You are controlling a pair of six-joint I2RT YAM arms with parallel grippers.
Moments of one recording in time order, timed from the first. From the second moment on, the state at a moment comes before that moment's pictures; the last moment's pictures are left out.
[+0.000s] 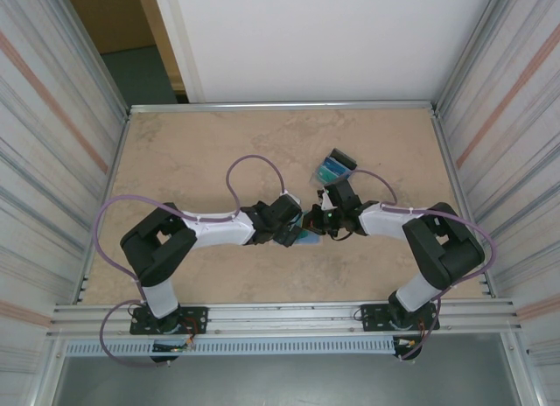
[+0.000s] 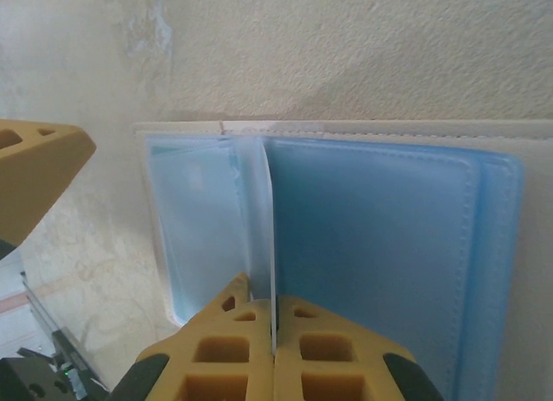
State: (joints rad) left arm -0.95 1.77 0.97 -0.24 -0.36 -0.21; right arm 0.55 1.59 0.68 -0.03 -0.45 0.83
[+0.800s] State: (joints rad) left arm -0.88 1.58 0.98 -0.26 -0.47 -0.26; right arm 0.55 1.41 0.80 -0.32 -0.22 0.61
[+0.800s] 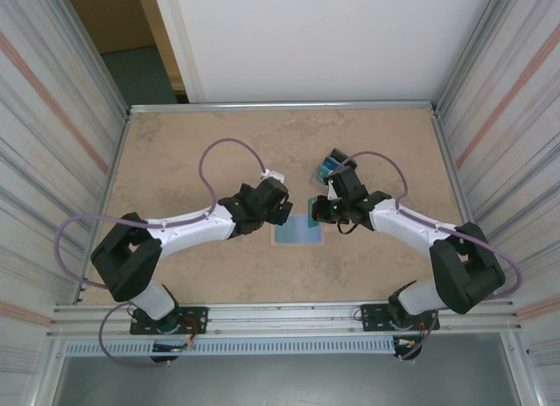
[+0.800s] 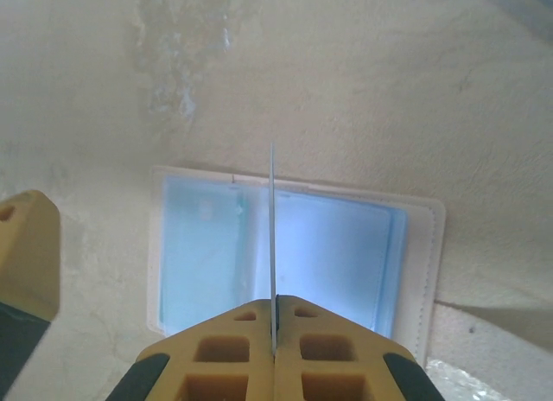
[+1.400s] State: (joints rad) left arm -0.76 1.39 0.78 -0.12 -0.39 -0.34; right arm 0.39 1.45 1.09 -0.49 -0.14 0.19
